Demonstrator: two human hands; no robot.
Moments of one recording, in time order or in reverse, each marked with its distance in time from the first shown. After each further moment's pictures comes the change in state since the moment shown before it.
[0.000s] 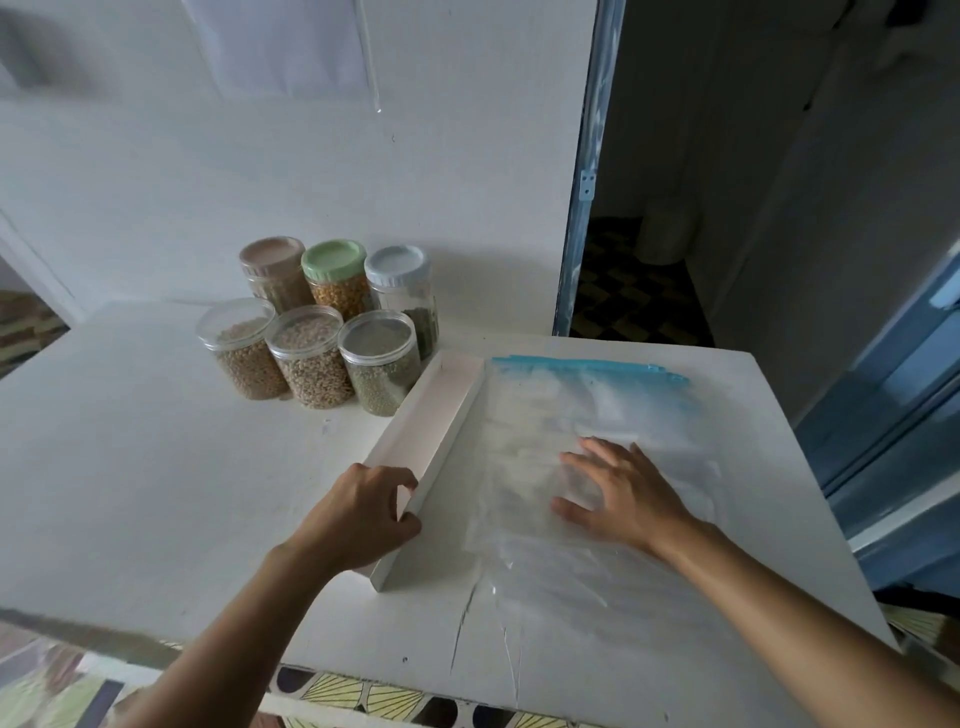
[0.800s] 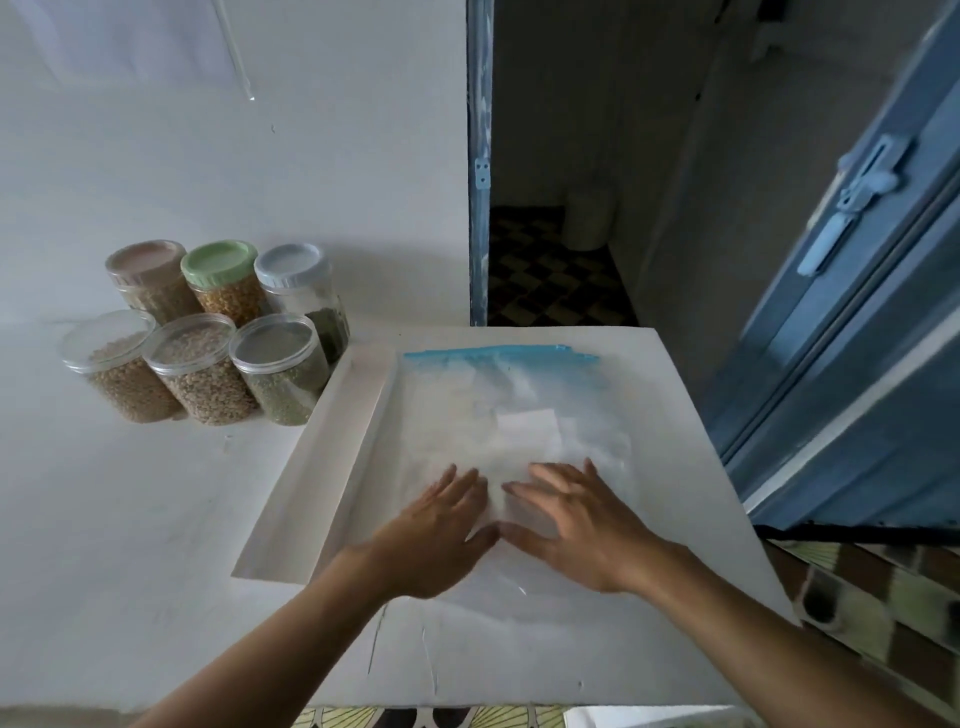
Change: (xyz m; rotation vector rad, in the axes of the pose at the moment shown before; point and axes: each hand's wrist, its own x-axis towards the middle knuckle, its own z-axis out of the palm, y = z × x) left_hand 0.025 0.116 0.071 0.148 -0.361 0.311; right_hand -0.072 -0.002 -0.016 0.088 -0.067 0.022
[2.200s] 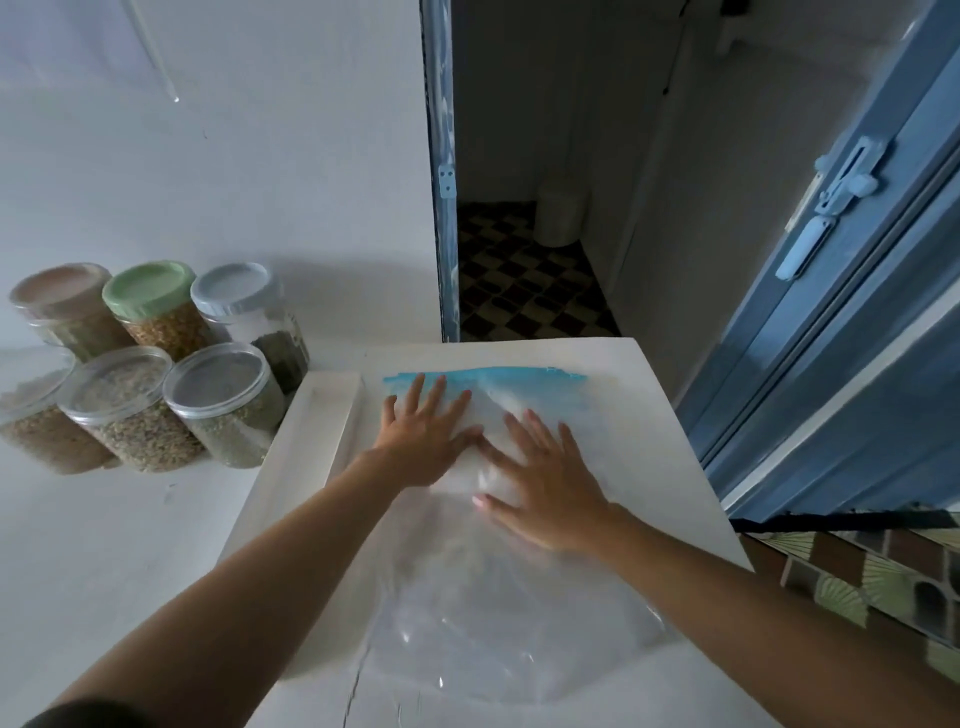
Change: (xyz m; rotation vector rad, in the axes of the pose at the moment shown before) left_hand 0.150 -0.057 -0.044 0.201 0.120 -0.196; right_hand 0.090 0.042 0.006 -0.211 0.143 0.045
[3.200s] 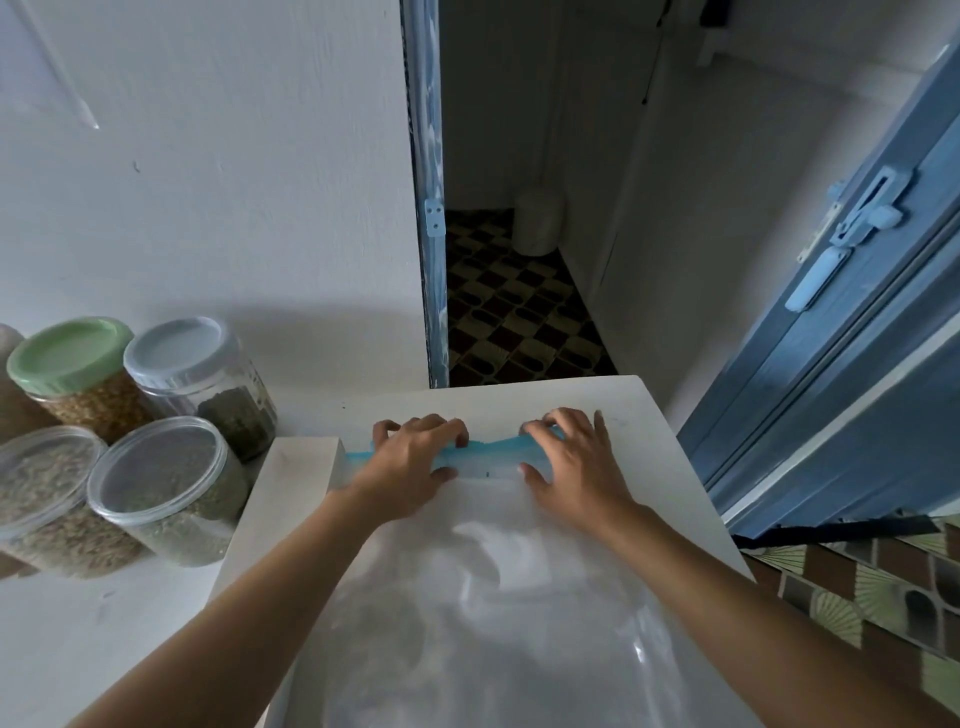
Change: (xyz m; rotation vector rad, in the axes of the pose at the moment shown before) left_hand 0.050 -0.027 -0.027 -0.242 0.182 0.219; right_hand 0.075 0.061 -0.017 0.185 0.327 0.154
